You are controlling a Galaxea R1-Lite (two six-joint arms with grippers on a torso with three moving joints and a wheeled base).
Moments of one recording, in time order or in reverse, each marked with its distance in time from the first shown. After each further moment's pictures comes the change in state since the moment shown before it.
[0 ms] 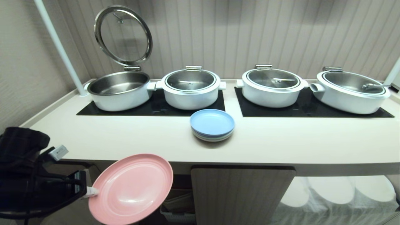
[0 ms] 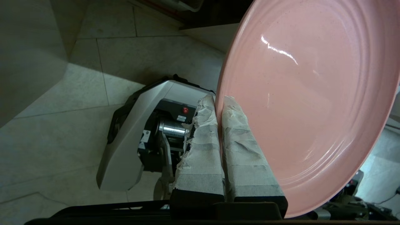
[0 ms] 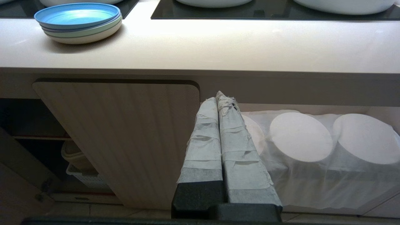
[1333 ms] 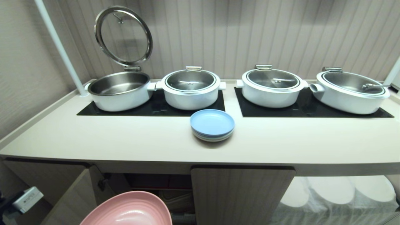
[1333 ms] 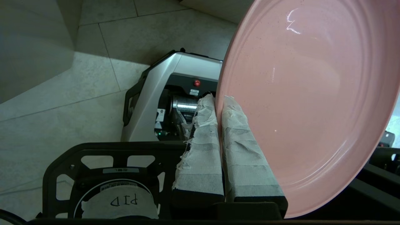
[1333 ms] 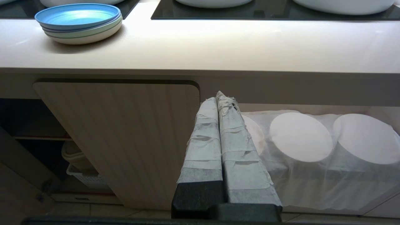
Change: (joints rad) left arm -0.017 -0.386 0.212 0.198 -0.031 0.128; right arm 0.000 0.000 0.000 0.000 0.000 0.000
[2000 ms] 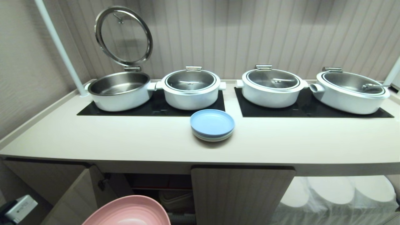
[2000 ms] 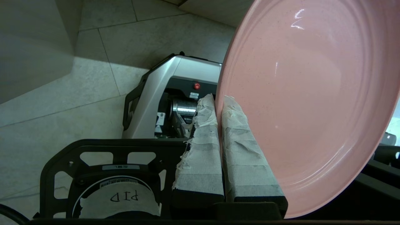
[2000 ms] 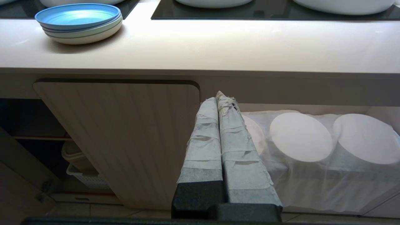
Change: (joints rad) left arm -0.001 -0.076 0.042 0.000 0.000 0.000; right arm 0.000 0.000 0.000 0.000 0.000 0.000
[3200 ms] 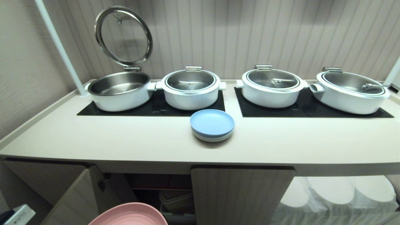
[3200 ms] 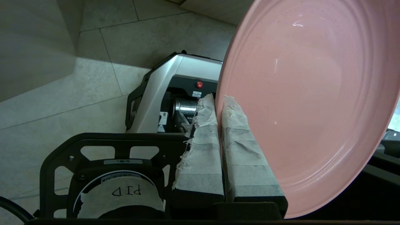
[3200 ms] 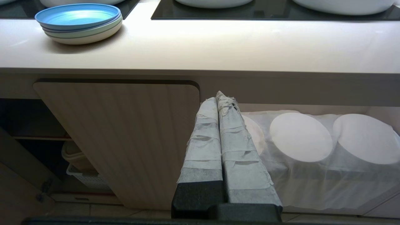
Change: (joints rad) left arm -0.018 -0.048 0.044 0.002 0.011 0.001; right arm 0.000 0.000 0.000 0.000 0.000 0.000
